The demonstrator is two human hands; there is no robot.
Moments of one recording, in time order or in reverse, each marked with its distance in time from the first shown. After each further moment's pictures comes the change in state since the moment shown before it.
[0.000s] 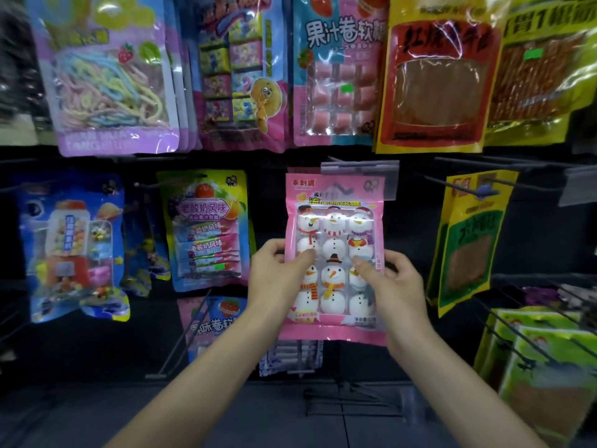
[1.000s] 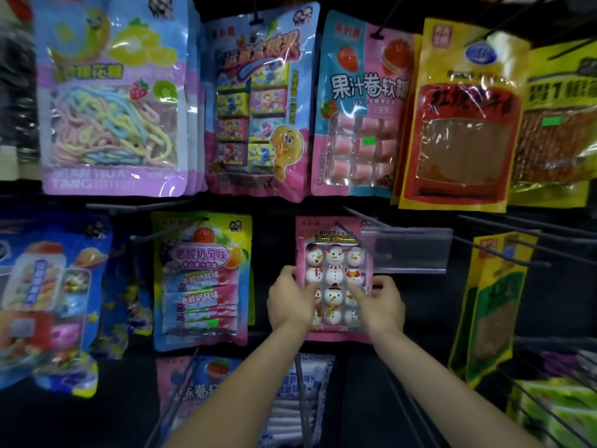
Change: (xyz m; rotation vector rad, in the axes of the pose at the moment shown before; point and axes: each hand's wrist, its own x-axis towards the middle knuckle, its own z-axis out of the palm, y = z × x) left_hand 0.139 -0.046 0.042 0.379 0.137 0.117; right_hand 0.146 0.053 0.045 -0.549 0.213 -0.109
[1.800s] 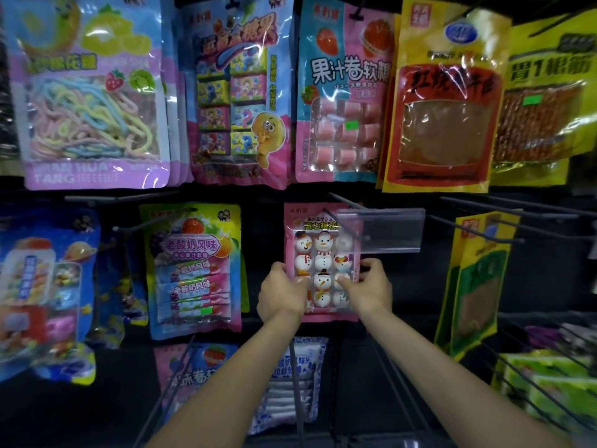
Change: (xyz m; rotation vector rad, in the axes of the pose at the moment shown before) left_hand -0.011 -0.004 0.000 0.178 -0.041 -0.067; right_hand 0.006 0.007 -0.002 -0.103 -0.065 -0.010
